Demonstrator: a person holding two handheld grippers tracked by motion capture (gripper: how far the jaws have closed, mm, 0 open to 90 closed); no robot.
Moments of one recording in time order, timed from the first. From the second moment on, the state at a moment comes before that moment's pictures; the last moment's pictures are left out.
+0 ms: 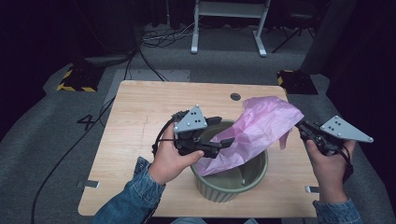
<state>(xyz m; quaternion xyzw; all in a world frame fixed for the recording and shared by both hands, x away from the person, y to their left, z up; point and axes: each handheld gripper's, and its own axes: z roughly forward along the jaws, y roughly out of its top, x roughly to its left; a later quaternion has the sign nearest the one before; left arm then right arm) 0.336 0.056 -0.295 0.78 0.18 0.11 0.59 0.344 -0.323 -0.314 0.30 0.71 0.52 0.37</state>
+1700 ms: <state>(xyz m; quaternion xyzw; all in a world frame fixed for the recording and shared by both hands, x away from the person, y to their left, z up) 0.333 0.041 -0.299 0.81 0.14 0.10 0.57 0.301 -0.196 -0.322 0.13 0.80 0.51 0.29</state>
